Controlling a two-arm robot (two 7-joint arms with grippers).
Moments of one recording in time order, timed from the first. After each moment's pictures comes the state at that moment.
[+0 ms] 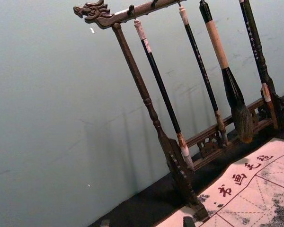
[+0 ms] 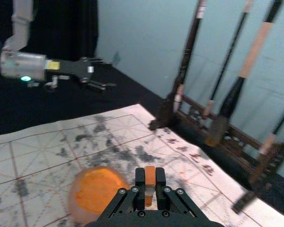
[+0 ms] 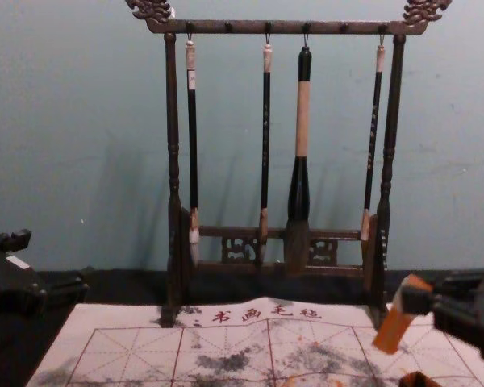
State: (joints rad) left arm -0.20 0.60 0.45 -1.41 -0.25 -0.12 0.03; right arm 0.13 0.62 -0.37 -1.60 0.41 -0.04 0.61
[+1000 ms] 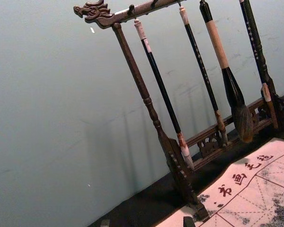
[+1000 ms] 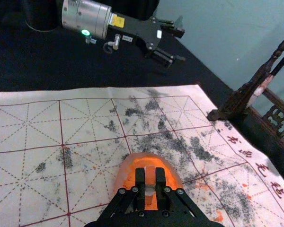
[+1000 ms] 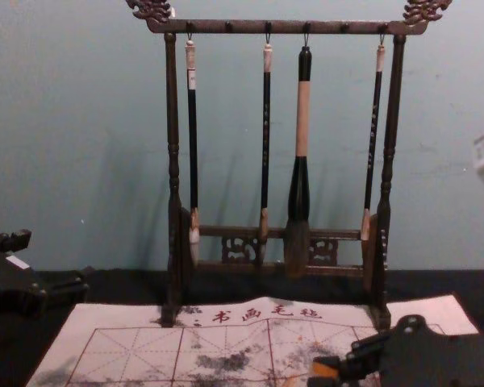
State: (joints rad) left arm -0.20 0.60 0.45 -1.41 -0.25 -0.12 0.03; right arm 0.29 0.61 -0.60 -1.57 0.24 0.04 0.69
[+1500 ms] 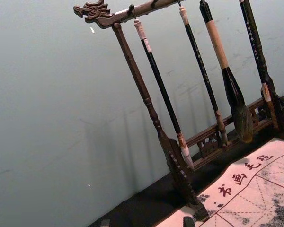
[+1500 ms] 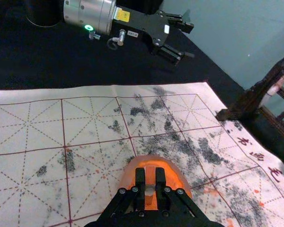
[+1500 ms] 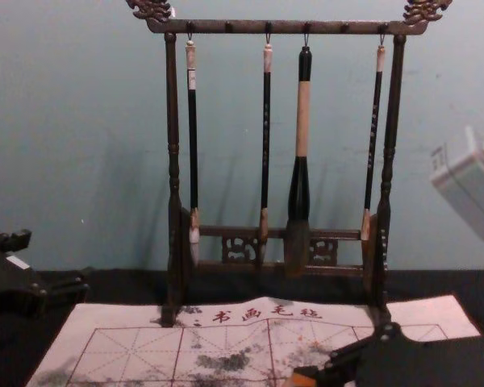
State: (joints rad) left arm -0.20 0.60 0.45 -1.41 -0.25 -0.12 0.03; right arm 0.33 0.58 -0.64 -1.54 0.23 0.07 0.70
